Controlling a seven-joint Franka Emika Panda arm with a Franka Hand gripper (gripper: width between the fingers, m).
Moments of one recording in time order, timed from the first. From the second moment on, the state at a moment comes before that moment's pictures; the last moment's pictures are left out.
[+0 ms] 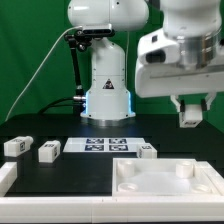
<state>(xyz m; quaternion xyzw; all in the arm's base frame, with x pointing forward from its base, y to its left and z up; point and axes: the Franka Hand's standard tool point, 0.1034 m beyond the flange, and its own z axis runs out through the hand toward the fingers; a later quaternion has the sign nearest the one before) 0.526 0.138 0.132 -0.99 0.09 0.10 0.08</state>
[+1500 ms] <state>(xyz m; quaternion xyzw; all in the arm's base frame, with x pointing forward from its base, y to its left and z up) 0.583 0.119 0.144 -0.98 0.05 -0.17 0.08</state>
